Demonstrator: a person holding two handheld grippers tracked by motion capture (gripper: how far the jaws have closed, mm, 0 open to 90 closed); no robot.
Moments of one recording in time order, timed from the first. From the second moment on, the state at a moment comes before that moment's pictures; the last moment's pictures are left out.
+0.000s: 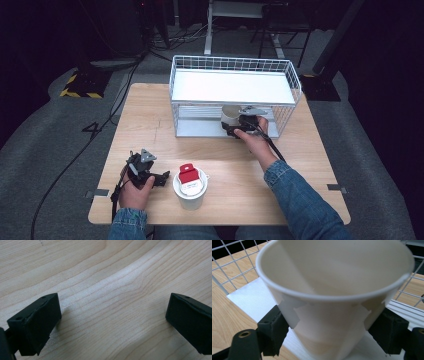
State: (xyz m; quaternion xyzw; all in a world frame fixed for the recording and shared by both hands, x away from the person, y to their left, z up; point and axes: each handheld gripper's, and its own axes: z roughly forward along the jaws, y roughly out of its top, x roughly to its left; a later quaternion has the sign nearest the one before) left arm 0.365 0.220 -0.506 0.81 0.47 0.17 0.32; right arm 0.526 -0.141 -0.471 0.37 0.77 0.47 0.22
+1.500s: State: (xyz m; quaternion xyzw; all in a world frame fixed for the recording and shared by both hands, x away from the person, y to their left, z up) left arm 0.365 0.220 -0.506 0.81 0.47 0.17 0.32; right arm 0.484 -0.169 -0.447 0.36 0.78 0.47 0.21
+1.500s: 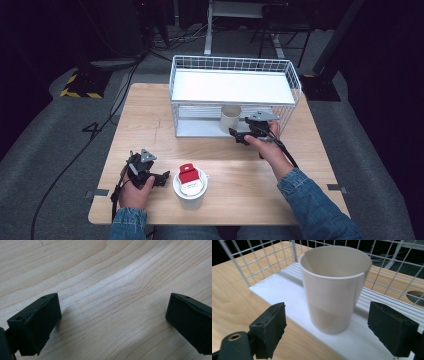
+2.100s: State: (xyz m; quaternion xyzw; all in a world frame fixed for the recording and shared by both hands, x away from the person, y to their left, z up) left arm 0.365 0.220 -0.506 0.81 0.47 0.17 0.32; right arm 0.425 -0.215 -0.429 0.33 0.79 0.48 0.17
